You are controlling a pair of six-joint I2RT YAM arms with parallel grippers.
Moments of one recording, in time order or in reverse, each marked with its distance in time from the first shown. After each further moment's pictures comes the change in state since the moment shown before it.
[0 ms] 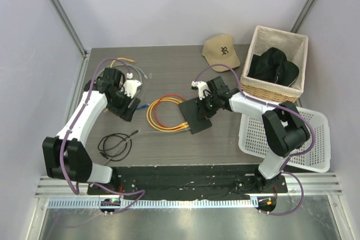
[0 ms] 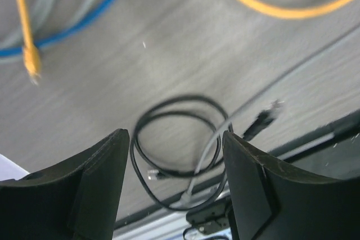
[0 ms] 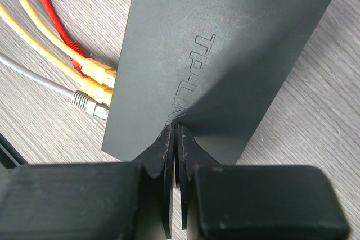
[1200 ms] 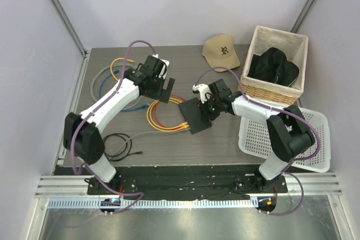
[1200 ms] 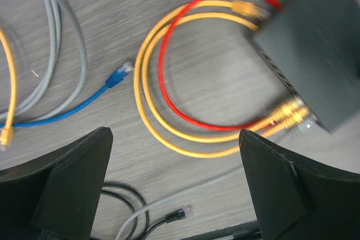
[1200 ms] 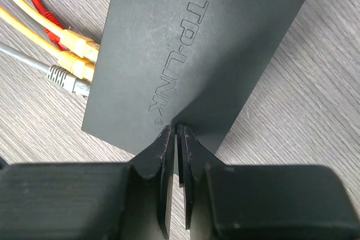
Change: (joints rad) left arm -0.419 0.198 0.258 0.188 -0.286 -0.563; right arm 0.000 -0.064 -0.059 -0.012 0.068 -0.084
